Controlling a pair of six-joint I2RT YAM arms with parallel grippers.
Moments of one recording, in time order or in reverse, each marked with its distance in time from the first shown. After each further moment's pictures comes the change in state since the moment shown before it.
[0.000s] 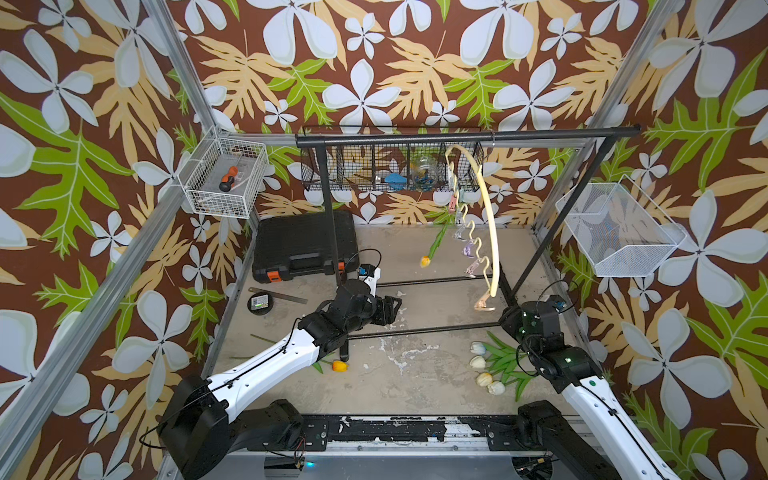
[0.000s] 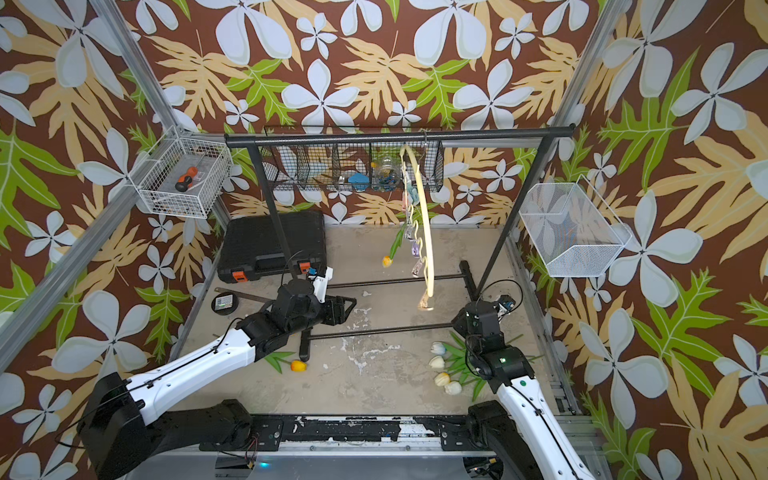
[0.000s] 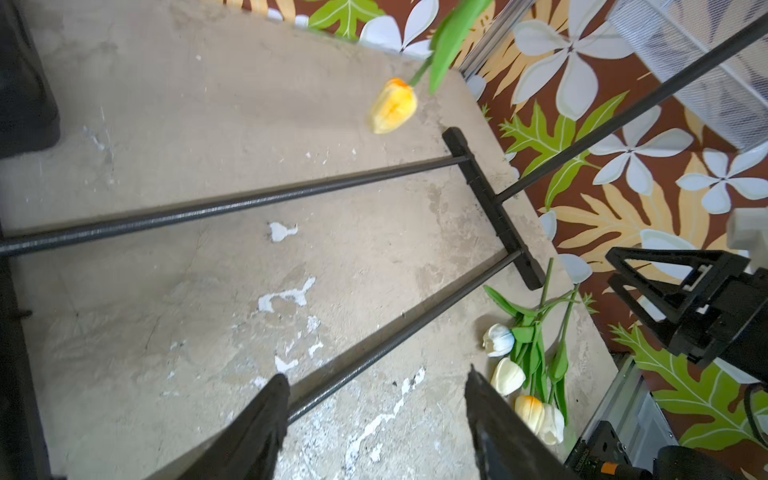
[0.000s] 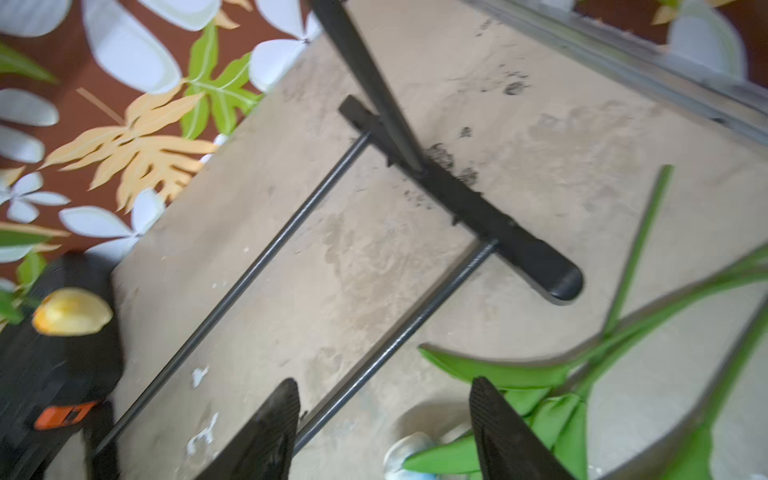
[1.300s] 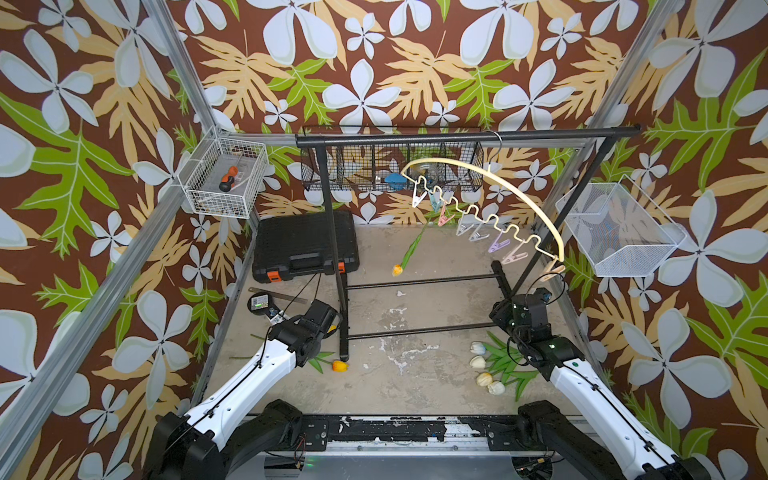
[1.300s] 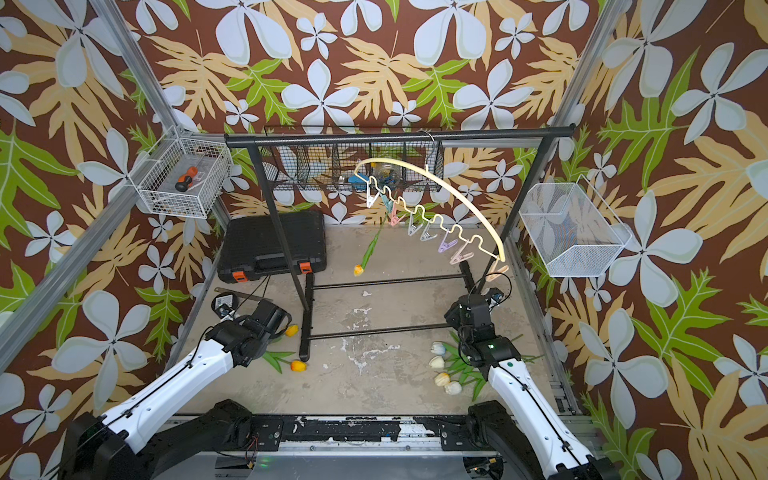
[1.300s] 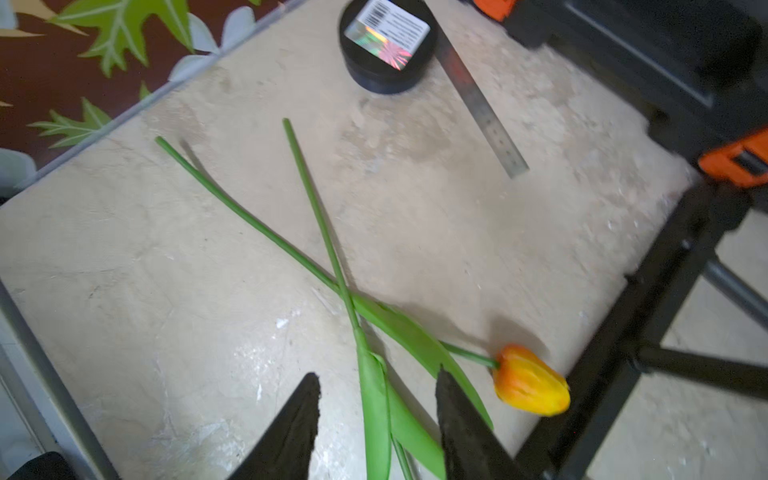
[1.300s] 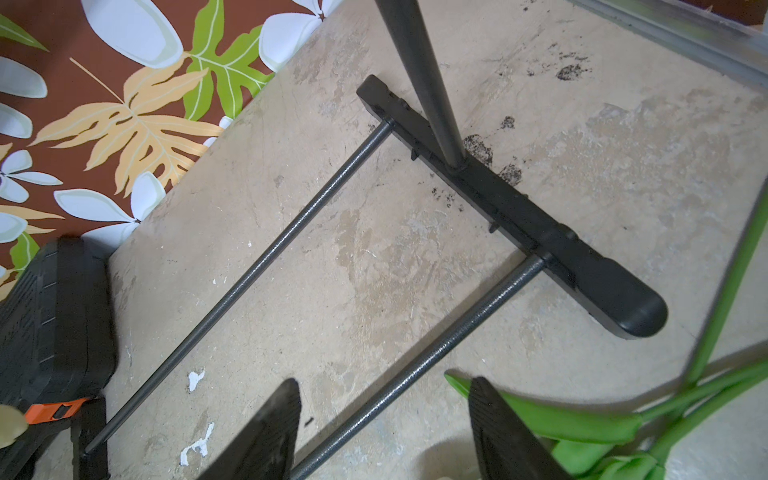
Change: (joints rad) left arm 0.294 -0.188 -0.107 -0.821 -0.678 -0.675; right arm -0.003 0.147 -0.032 0.227 -0.084 -0.075
